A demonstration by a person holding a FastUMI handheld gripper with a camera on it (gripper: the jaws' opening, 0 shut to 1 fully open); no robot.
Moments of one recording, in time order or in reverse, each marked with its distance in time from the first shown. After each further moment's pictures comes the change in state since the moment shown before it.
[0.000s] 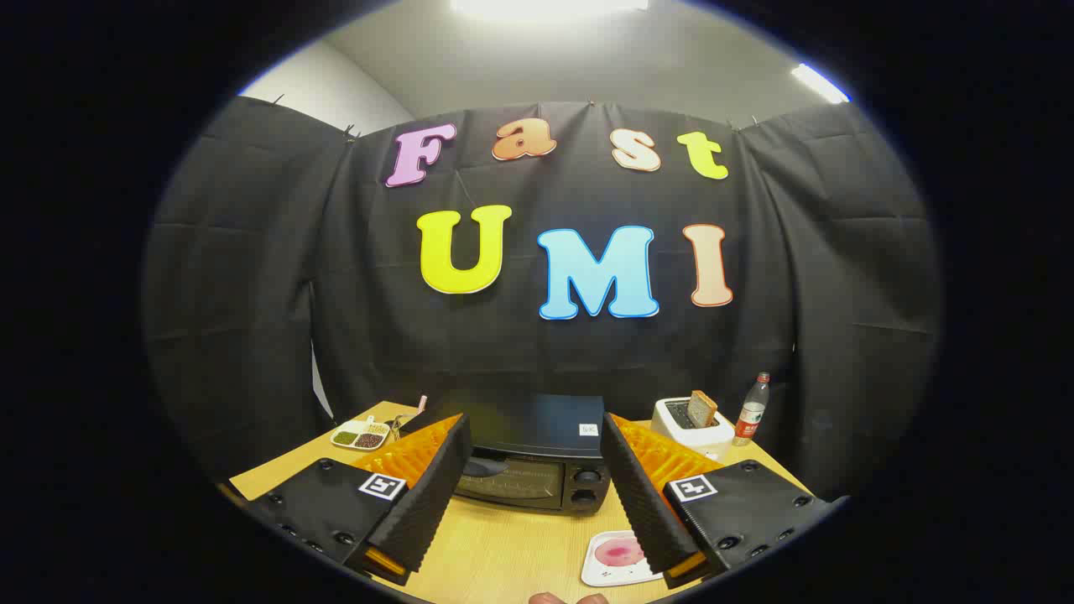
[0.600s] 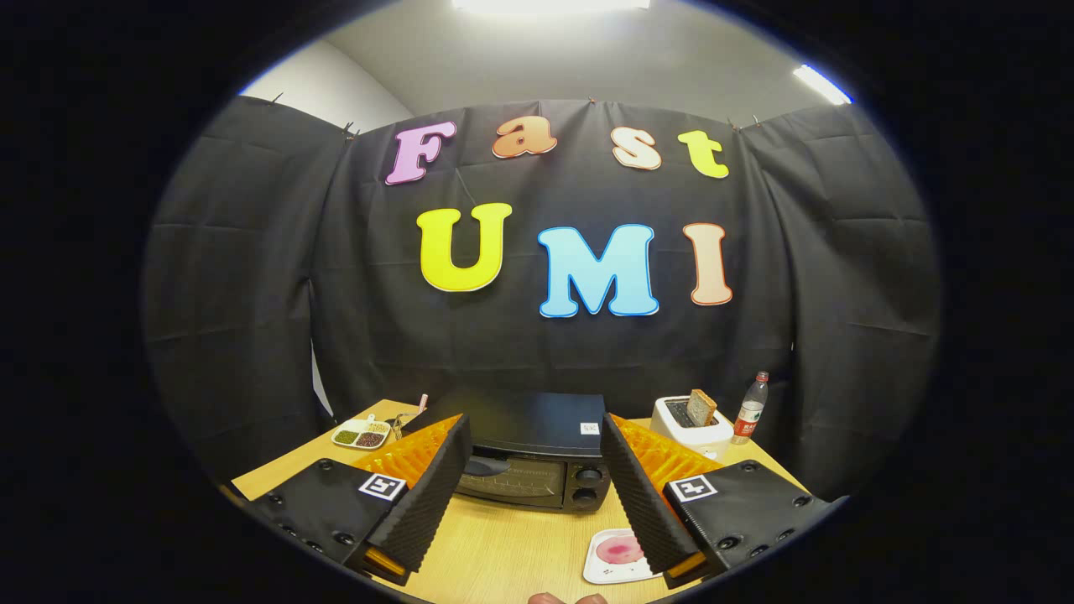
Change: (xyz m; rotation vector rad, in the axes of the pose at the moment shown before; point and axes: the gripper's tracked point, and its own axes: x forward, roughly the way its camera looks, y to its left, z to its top) arm 0.003 0.009 -0.001 -0.013 0.031 -0.007
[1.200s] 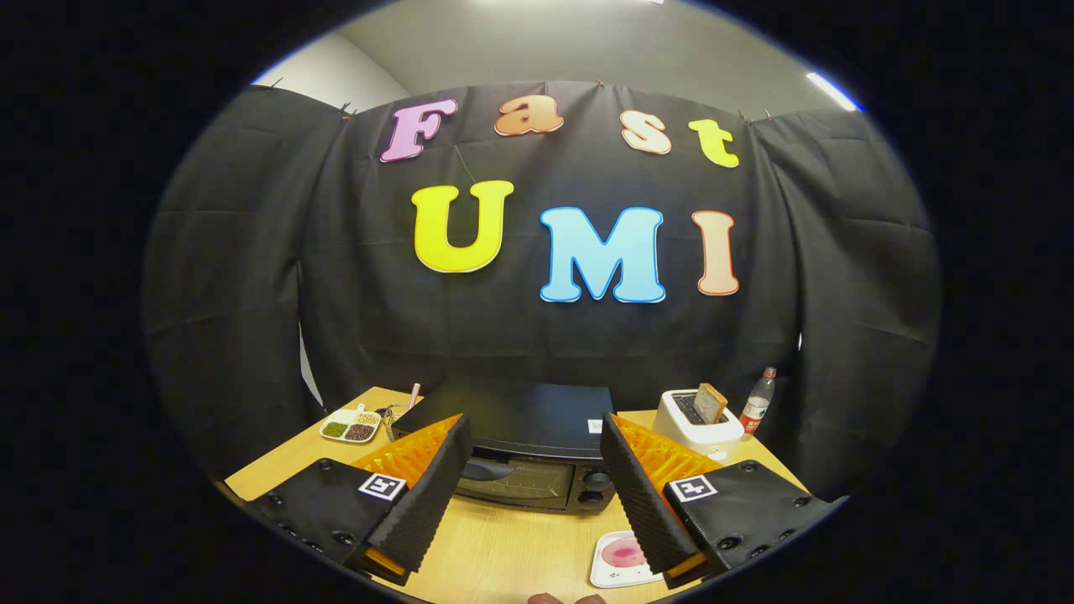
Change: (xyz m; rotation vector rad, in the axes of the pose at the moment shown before) arm 0.055 0.017 -0.019 -0.010 0.083 -0.033
